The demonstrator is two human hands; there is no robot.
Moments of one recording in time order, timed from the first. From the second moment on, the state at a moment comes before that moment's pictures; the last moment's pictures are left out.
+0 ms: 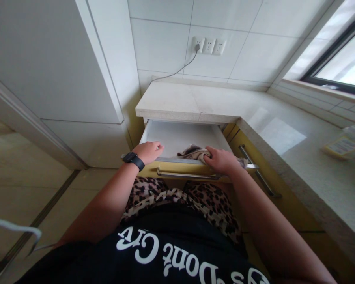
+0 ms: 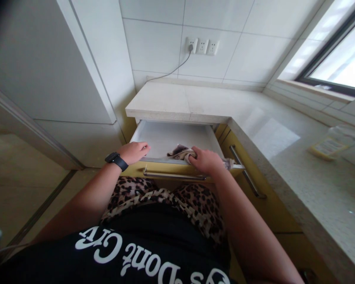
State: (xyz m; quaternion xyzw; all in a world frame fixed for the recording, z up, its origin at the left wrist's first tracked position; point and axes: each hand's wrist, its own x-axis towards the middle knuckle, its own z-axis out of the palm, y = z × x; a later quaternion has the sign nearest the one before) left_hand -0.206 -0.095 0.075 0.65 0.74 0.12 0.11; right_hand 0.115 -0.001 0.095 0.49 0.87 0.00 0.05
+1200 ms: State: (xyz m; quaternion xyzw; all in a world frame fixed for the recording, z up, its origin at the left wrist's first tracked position) left_hand -0.205 -0.096 0.074 0.65 0.75 0.11 0.11; right_hand 0.066 -0.032 0.095 0.49 0.87 0.01 0.00
